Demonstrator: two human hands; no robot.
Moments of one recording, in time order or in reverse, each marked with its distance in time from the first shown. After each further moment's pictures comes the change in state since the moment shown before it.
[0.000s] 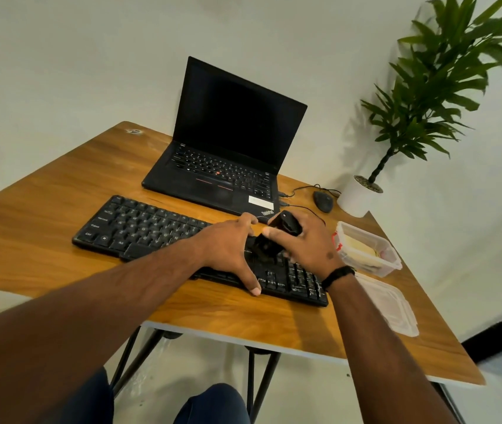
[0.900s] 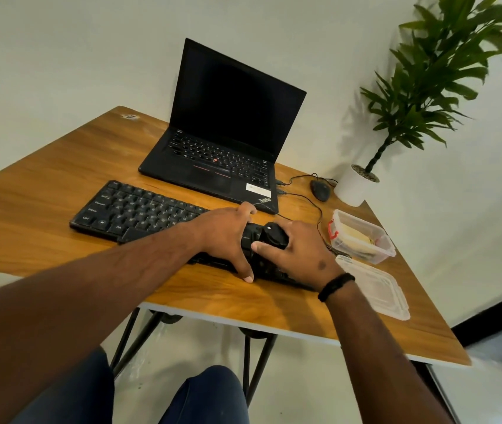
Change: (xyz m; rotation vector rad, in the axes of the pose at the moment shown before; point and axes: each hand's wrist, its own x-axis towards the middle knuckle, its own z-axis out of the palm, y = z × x) left_hand 0.000 0.001 -0.003 0.137 -0.032 0.025; right_hand -0.038 -0.034 -0.005 -0.207 -0.134 -0.067
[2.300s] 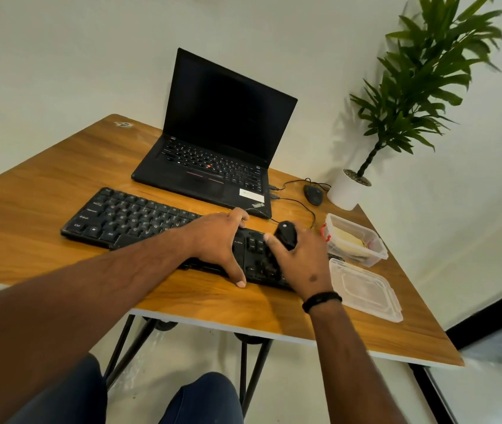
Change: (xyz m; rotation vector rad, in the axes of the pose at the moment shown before) left_hand -0.001 0.000 0.000 -0.024 0.009 0.013; right_hand -0.013 0.011 0.020 0.027 0.325 0.234
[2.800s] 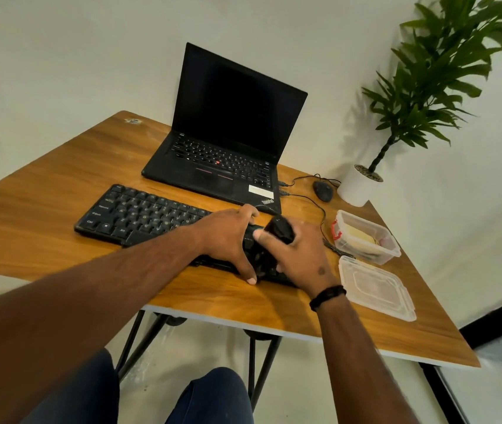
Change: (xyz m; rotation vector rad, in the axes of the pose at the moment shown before) left_hand -0.002 -0.001 0.001 -0.024 0.012 -0.006; right_hand 0.005 -0.016 0.007 0.224 -0.093 -0.042
